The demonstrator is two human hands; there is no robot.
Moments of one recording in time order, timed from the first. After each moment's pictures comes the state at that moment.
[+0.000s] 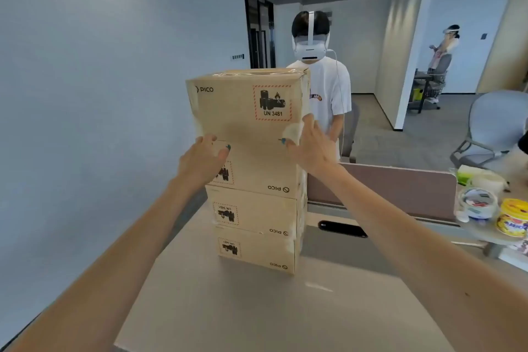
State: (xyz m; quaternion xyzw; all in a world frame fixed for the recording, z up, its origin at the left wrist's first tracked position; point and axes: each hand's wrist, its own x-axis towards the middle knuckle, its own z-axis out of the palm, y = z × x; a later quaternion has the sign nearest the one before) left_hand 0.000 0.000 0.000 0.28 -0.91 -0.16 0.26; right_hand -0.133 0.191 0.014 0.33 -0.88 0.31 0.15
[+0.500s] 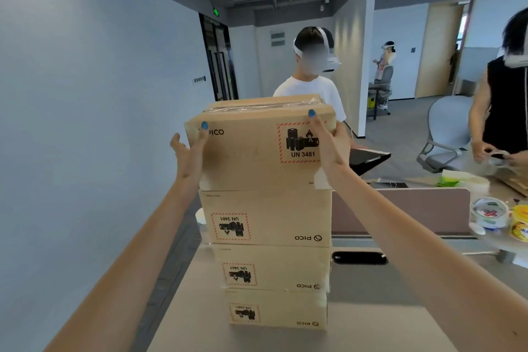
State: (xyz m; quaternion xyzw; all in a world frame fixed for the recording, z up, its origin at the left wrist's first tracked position) left_hand -0.081 -0.141 0.055 0.21 -0.67 -0.62 0.34; right_hand -0.182 0.086 0.057 0.08 -0.65 0.75 0.08
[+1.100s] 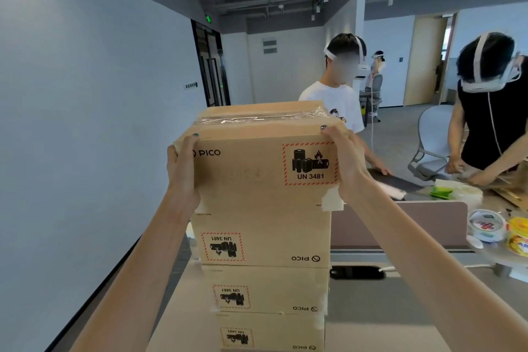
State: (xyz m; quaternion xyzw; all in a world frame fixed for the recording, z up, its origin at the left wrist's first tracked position) left_hand -0.106 -0.140 0.067 0.17 -0.58 -0.70 0.37; right_hand -0.195 0.107 0.068 0.10 -0.60 0.80 0.01
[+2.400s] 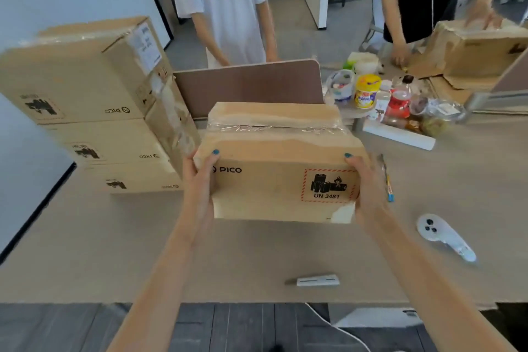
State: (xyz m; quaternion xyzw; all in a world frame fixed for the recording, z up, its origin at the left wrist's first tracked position) left_hand -0.065 0.350 -0.190 0.22 -0.57 -0.75 0.23; right_hand -0.147 0.605 -0.214 -0.05 -0.58 0.81 -0.07
